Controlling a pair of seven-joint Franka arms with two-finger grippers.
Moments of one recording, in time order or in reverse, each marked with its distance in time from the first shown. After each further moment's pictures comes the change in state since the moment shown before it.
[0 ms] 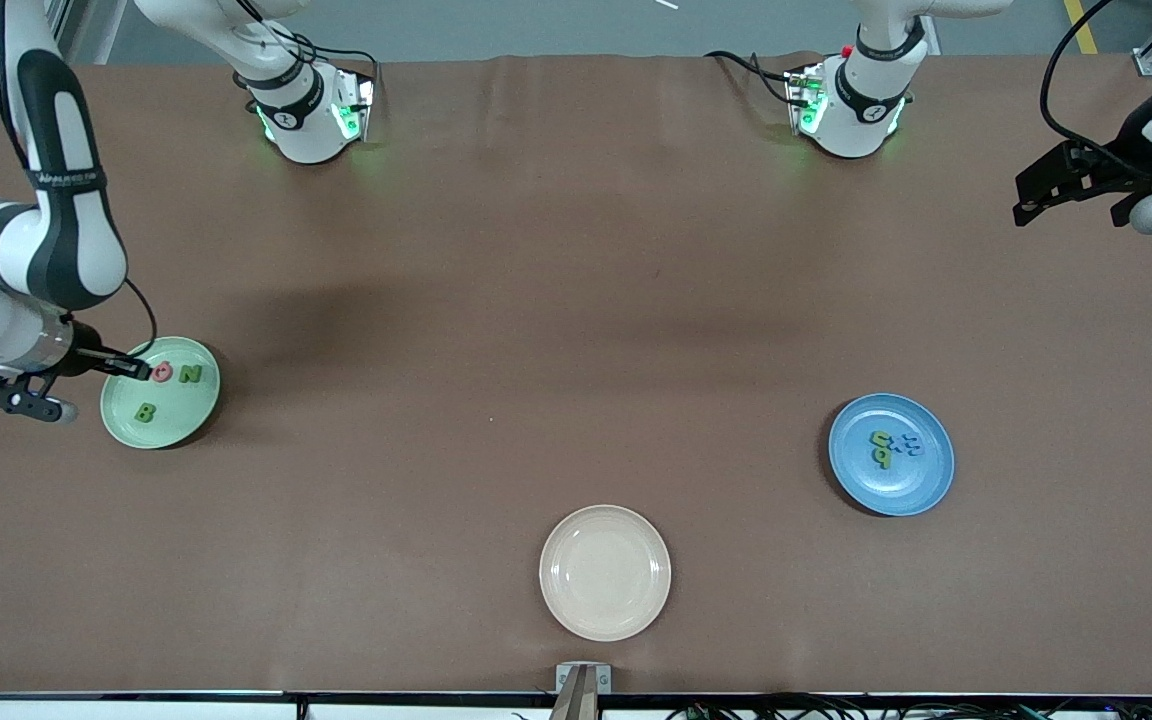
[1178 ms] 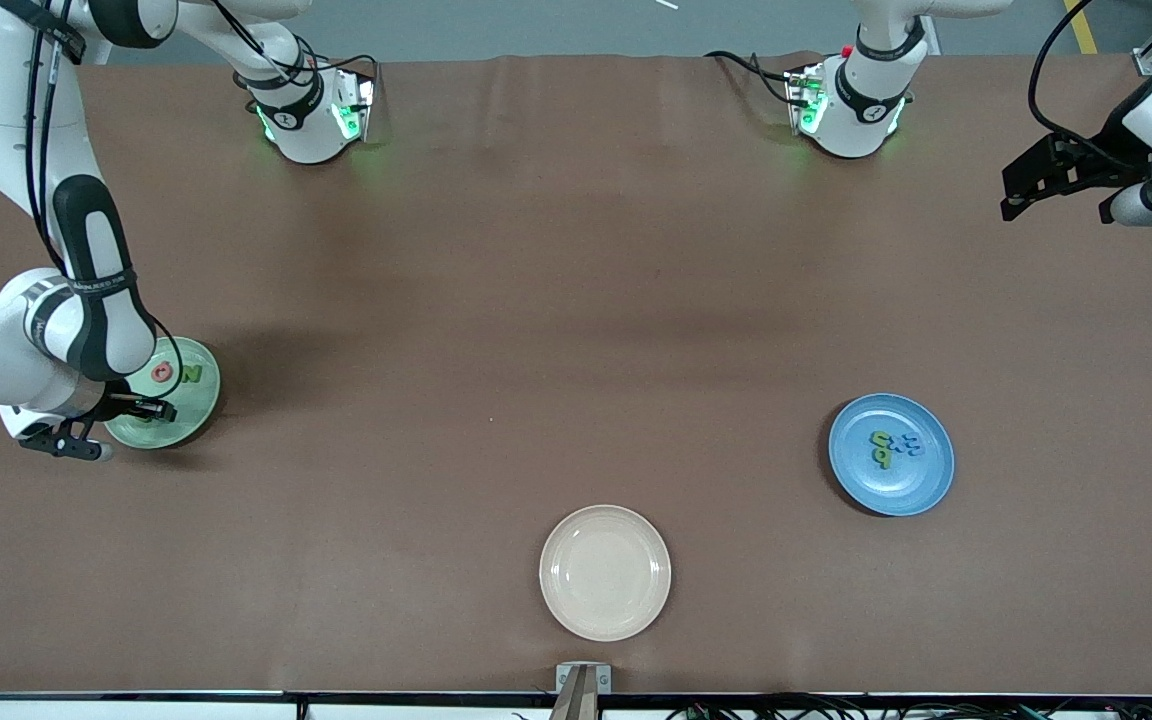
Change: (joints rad) left arm 0.003 -0.012 -0.024 -0.009 0.000 0.006 0.000; right arm -0.041 0.282 0.028 0.110 0.262 0.136 -0.242
